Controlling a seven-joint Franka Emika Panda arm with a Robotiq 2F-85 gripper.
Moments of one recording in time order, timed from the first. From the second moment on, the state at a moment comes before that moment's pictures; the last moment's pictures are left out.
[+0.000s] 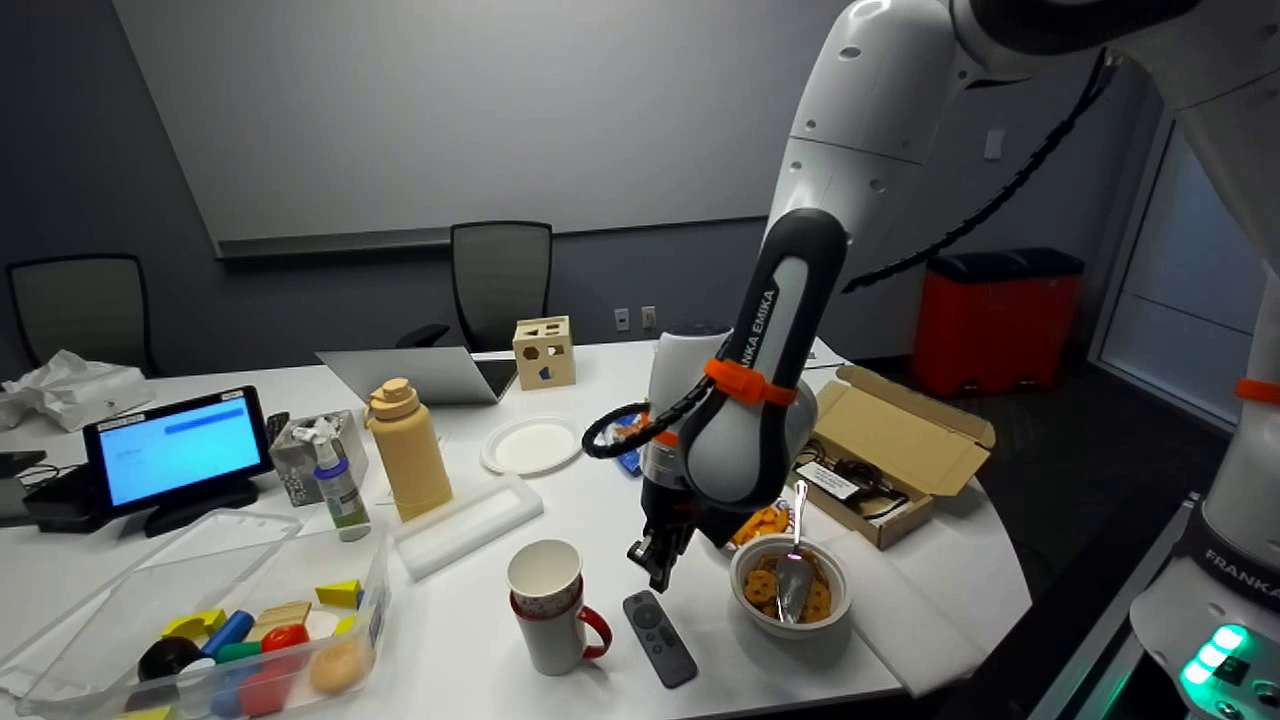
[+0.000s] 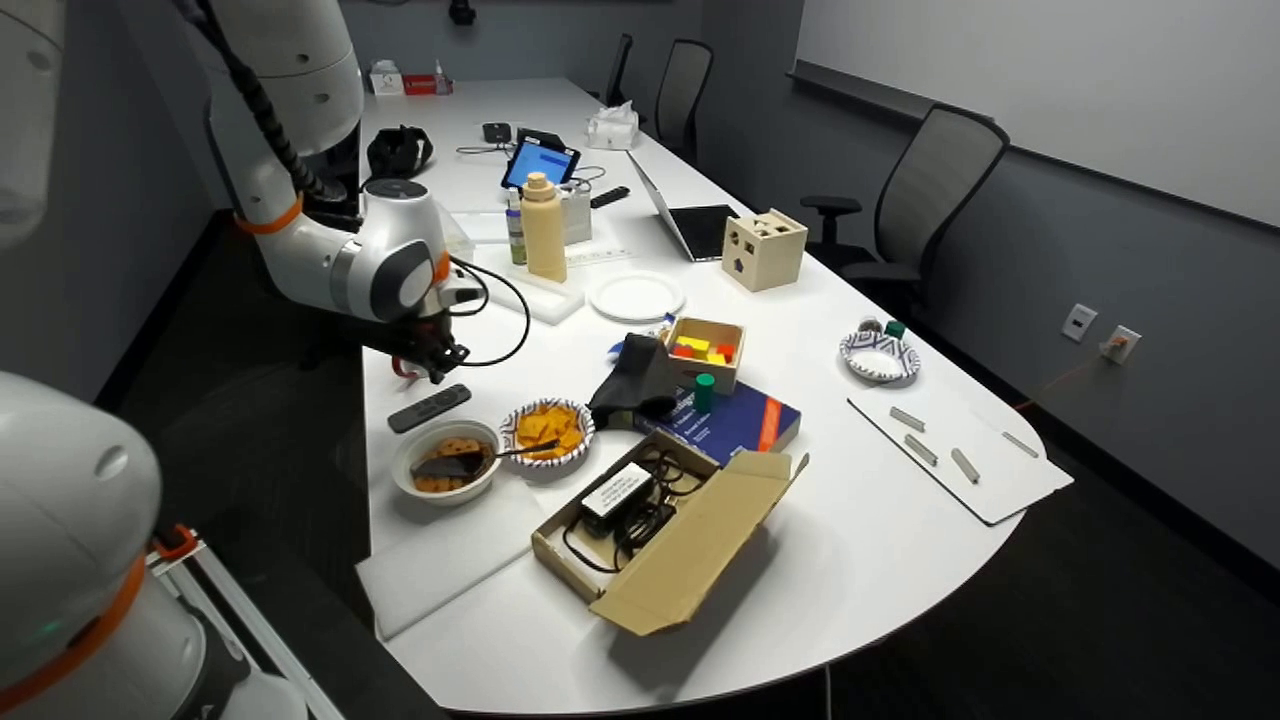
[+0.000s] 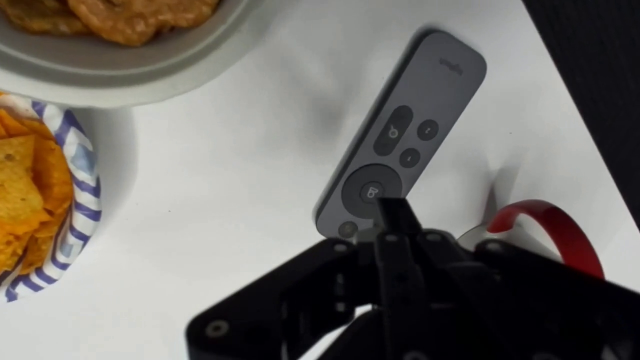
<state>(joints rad) 0.44 0.59 0.19 -2.29 0.12 3.04 0.12</state>
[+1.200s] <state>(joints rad) 0.60 0.76 0.06 -2.11 0.09 3.03 0.16</state>
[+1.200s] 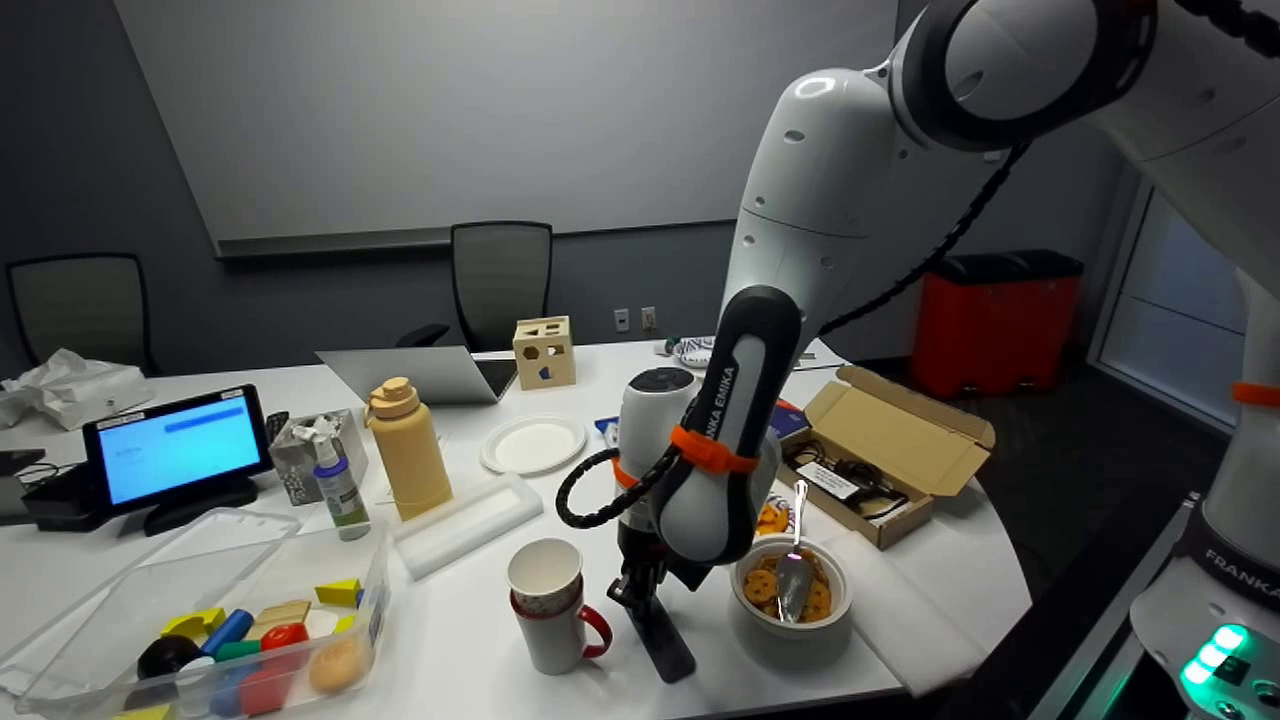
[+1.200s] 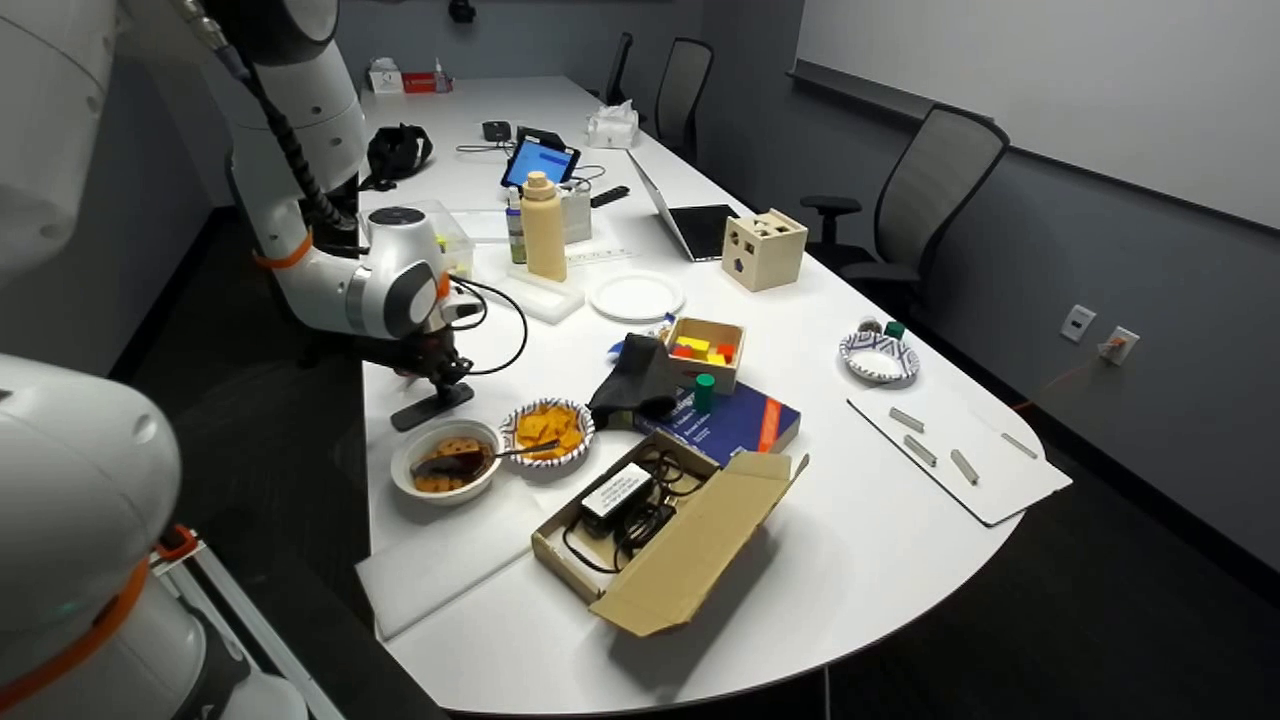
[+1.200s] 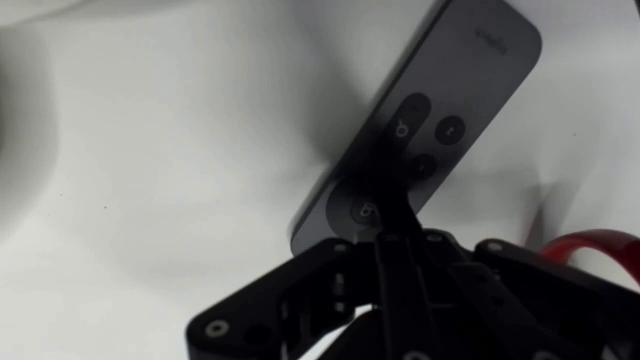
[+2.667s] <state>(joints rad) 0.65 0.77 0.02 -2.08 0.06 2.95 0.20</state>
